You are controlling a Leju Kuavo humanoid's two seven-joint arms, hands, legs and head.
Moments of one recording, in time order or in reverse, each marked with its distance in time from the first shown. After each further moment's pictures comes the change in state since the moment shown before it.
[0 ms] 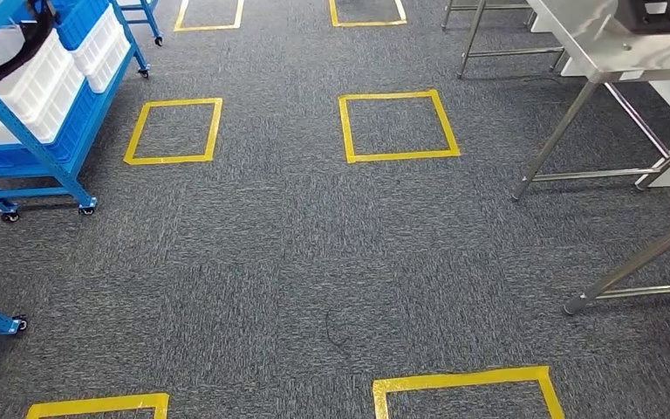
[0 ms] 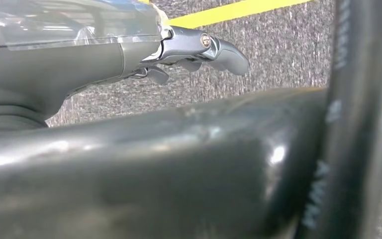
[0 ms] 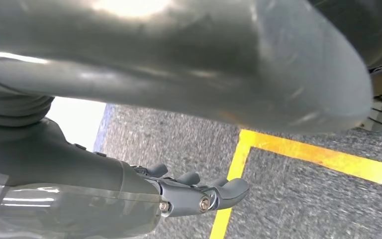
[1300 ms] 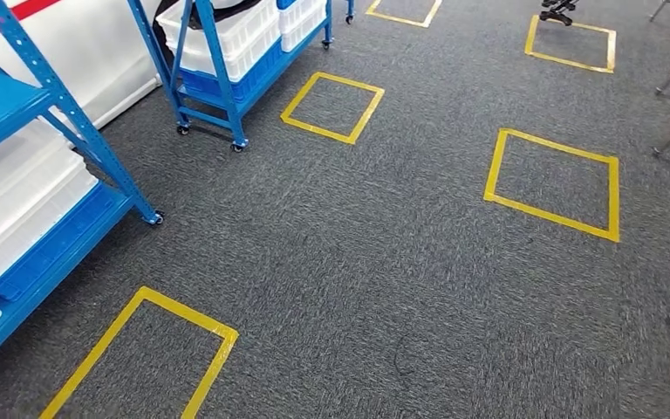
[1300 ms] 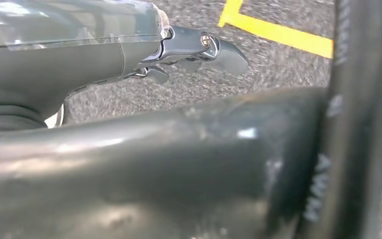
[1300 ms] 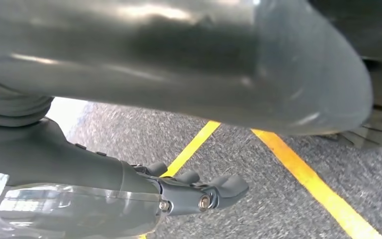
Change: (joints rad) left arm -0.001 0.009 0.001 0.000 -0.014 0.001 0.009; right arm -0.007 -0.007 -0.008 0.000 0.032 0.017 -0.001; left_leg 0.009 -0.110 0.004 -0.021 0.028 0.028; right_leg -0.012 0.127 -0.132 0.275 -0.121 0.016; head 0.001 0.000
